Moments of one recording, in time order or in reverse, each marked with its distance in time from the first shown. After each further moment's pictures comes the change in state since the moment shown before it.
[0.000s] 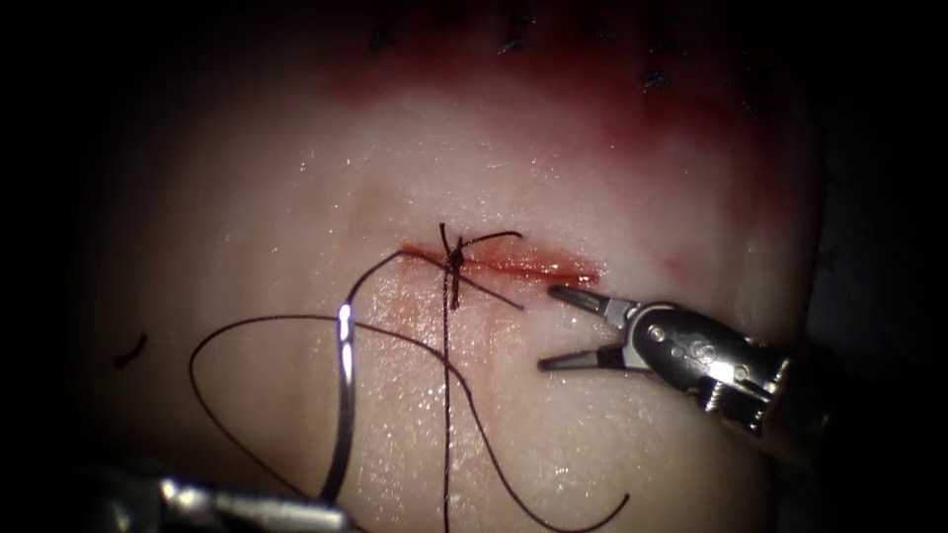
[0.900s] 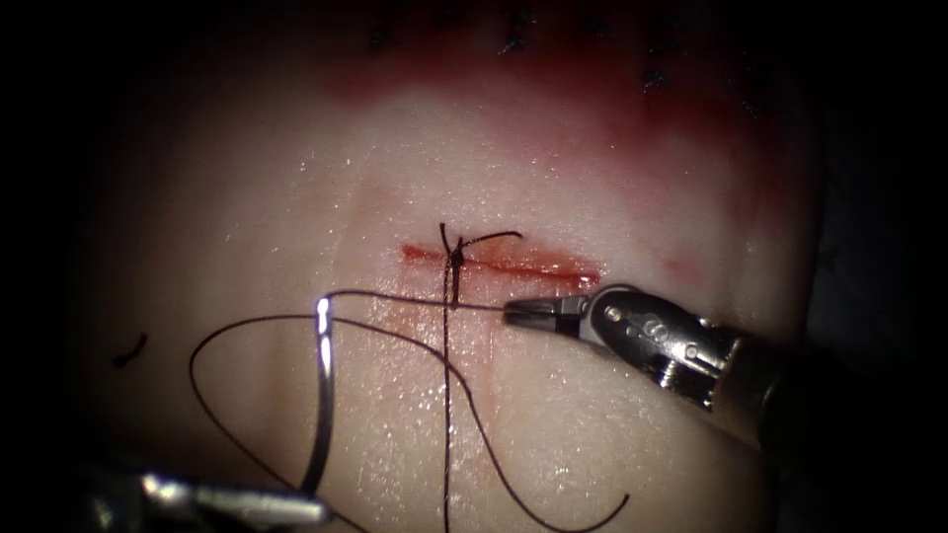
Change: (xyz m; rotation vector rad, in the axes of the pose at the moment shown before) right arm -0.002 0.001 0.002 0.003 -0.023 -0.046; left arm 0.000 0.000 -0.001 0.016 0.002 0.029
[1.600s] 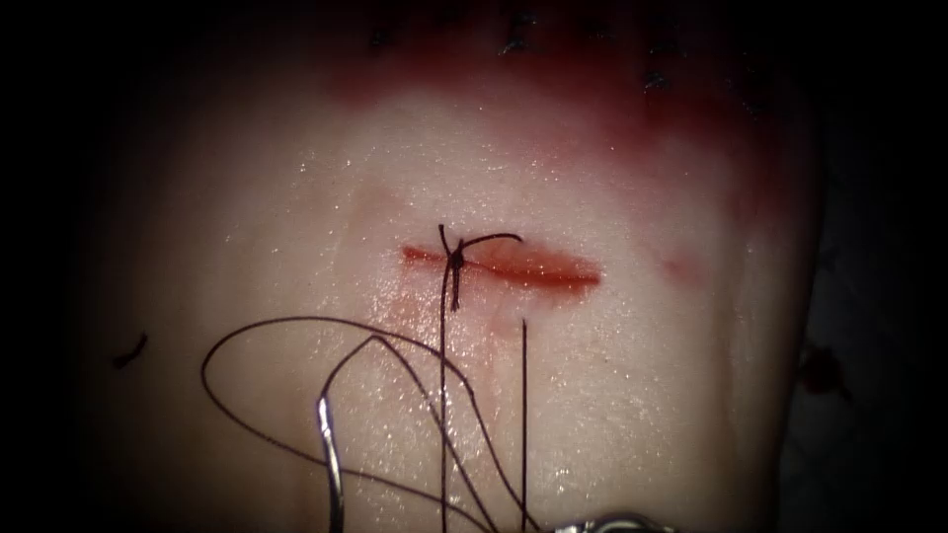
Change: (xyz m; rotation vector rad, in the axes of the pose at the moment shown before) right arm 0.008 -0.020 -0.003 0.128 0.051 -0.037; left arm -0.007 0.006 0.000 0.167 -0.014 0.103
